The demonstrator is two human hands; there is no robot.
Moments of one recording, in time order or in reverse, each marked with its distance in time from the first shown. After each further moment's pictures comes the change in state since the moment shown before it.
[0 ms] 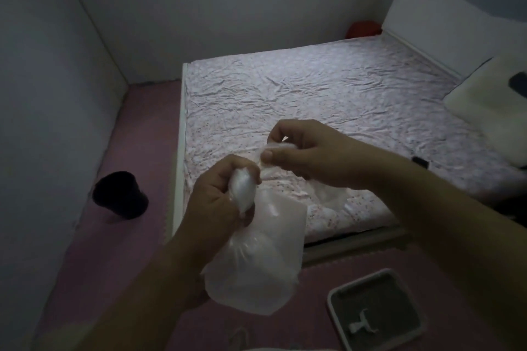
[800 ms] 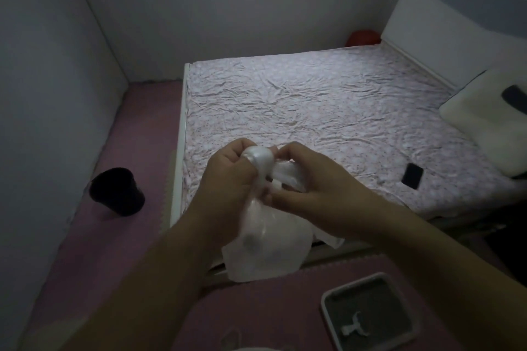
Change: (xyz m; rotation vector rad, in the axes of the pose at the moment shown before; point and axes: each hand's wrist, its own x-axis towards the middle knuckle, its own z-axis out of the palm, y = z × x) left_hand 0.005 0.026 0.015 -0.388 -0.024 -0.246; right_hand -0.049 -0.004 0.046 -0.095 0.165 -0.019
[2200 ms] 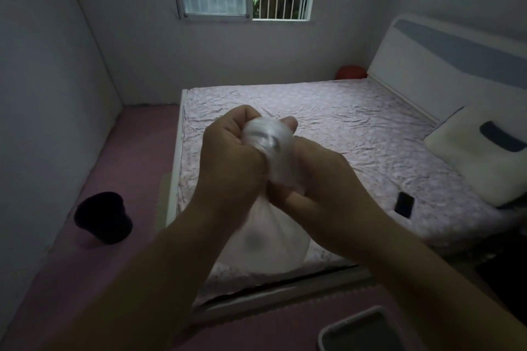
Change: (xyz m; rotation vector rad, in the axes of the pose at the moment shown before) left_hand 0.017 0.071 0.013 0.166 0.134 0.411; right_hand 0.024 -0.065 0.004 -0.213 0.296 -0.325
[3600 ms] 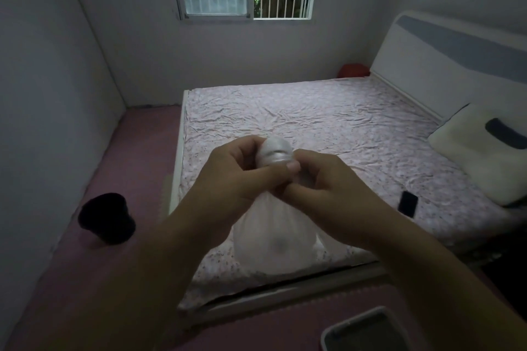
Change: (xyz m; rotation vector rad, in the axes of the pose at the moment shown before) left_hand -0.003 -0.017 -0.018 0.094 -0.272 -0.231; right_hand -0.002 0.025 -0.011 0.334 -0.149 0.276
